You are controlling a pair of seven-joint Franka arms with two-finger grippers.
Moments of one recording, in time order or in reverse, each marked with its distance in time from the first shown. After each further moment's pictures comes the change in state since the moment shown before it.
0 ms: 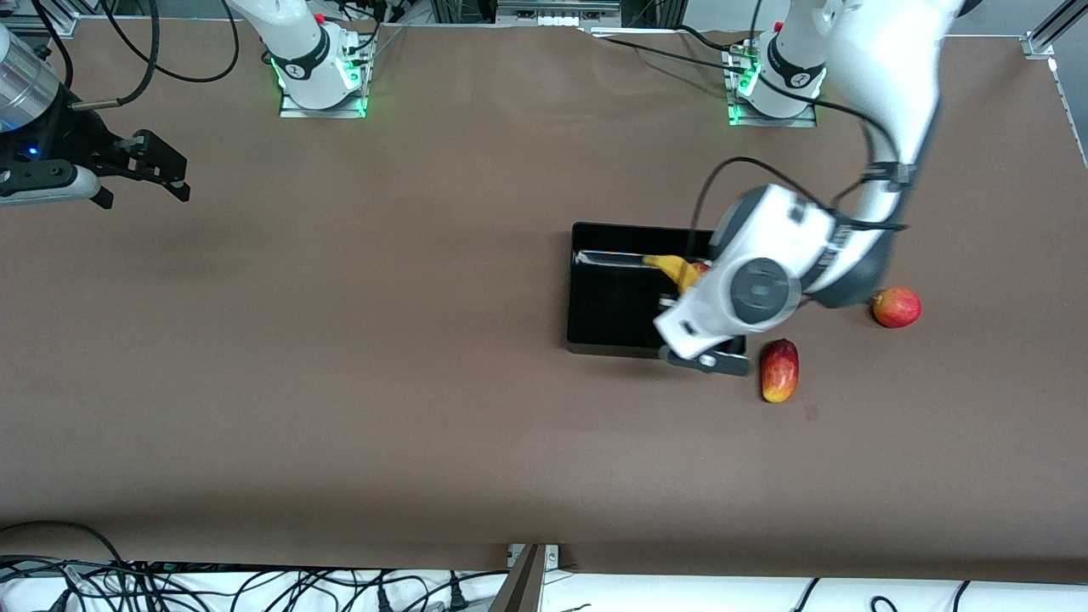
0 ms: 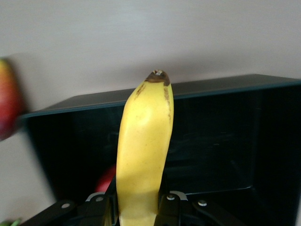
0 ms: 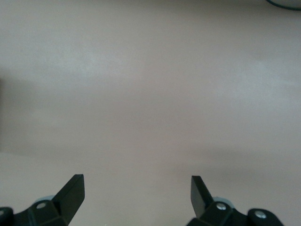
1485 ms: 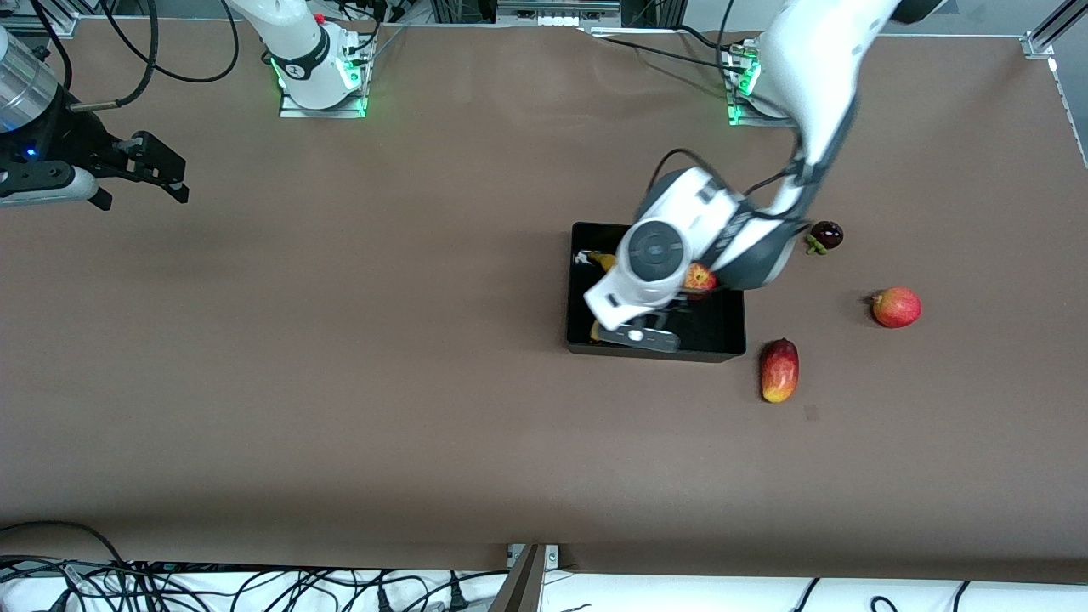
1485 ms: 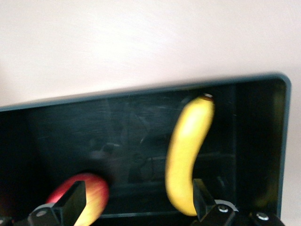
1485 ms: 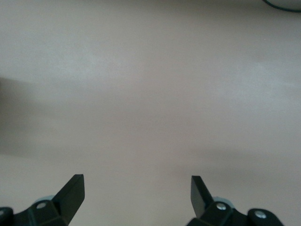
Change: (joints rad) left arm -0.058 -0.048 0.019 -0.063 0.059 0.068 -0.129; right arm 0.000 0.002 -0.001 0.001 0.000 0.007 0.000
